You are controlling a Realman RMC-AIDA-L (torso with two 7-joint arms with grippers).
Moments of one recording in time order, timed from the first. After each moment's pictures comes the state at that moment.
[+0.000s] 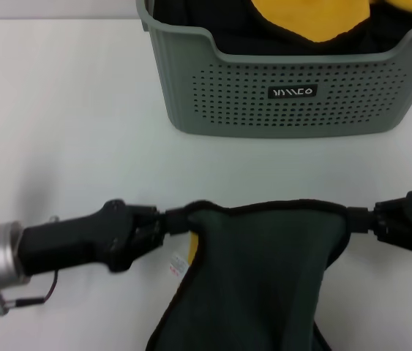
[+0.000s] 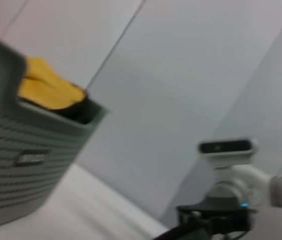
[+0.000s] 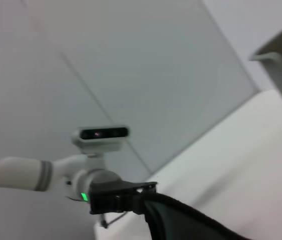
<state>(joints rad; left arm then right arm) -0.35 -1.96 1.36 0.31 1.22 1.73 -1.29 0.37 1.98 -1.09 -0.70 -1.60 -1.76 1.65</state>
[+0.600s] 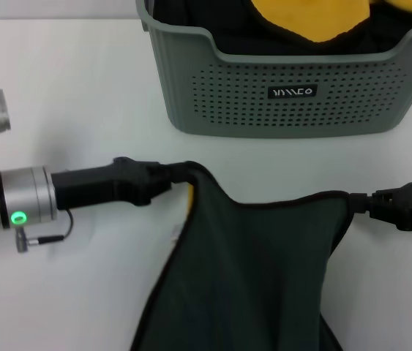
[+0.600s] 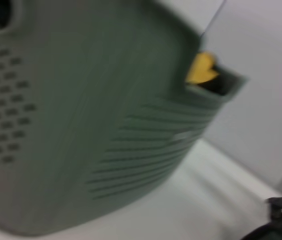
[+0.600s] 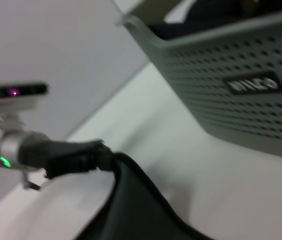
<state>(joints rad) -0.48 -1.95 1.33 0.32 1.29 1.38 -1.42 0.43 1.97 -1.09 -0.65 -1.73 -1.48 1.76</state>
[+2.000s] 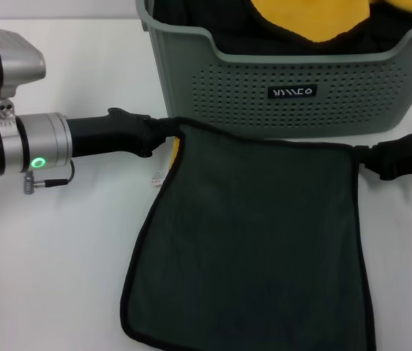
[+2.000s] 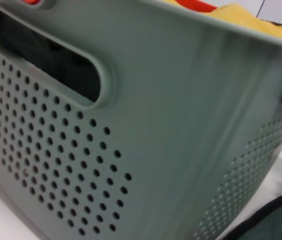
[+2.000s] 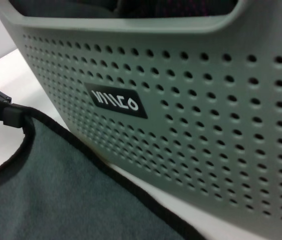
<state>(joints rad) -0.54 -1.97 1.29 0.50 1.46 1.08 -1.49 0.53 2.01 -1.10 -0.67 -1.87 -1.10 1.71</state>
